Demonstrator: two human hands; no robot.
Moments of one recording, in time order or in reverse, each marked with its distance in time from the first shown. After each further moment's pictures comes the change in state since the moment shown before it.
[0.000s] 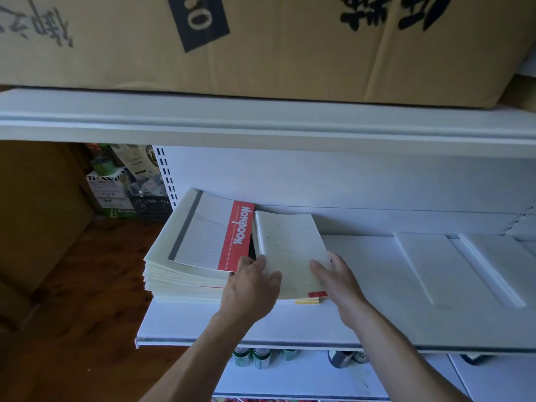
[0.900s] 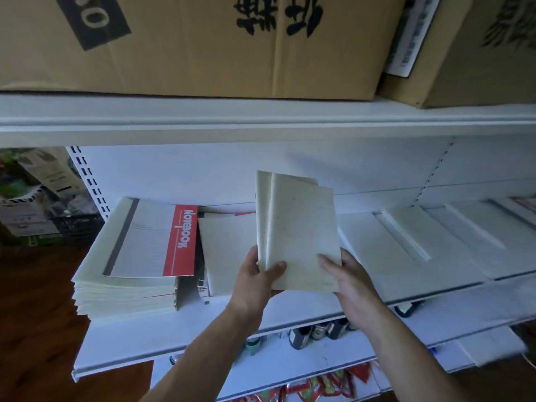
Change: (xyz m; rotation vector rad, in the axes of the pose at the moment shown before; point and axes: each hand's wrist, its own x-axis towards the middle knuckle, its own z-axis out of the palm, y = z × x) left_hand -0.018 0.055 0.052 -1.226 -0.320 0.042; right_hand -0.064 0.008 -0.094 0.379 0.111 -0.028
